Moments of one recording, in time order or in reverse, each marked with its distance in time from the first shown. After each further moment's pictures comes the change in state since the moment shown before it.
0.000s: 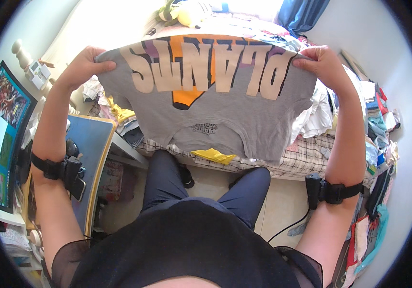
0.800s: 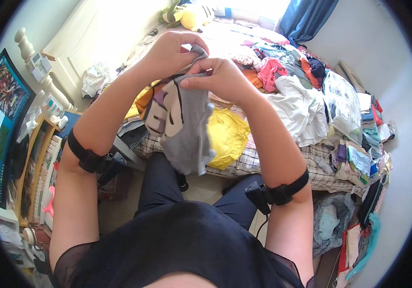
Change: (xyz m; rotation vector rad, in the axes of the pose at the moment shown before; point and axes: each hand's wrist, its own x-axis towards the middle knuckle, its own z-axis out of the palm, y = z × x) left_hand 0.076 0.043 0.108 0.180 0.258 0.651; right_hand 0.026 -0.101 0.151 0.575 -0.294 -0.250
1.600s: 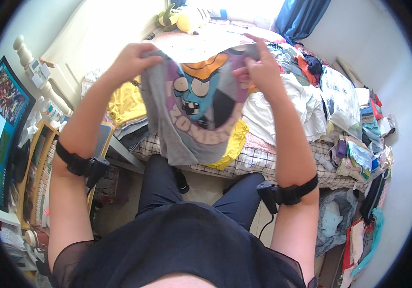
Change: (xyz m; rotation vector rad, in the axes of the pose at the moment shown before) left_hand -0.033 -0.027 -0.040 0.033 -0.036 -0.417; right_hand -0.029 0.014 -0.057 0.061 0.511 0.077
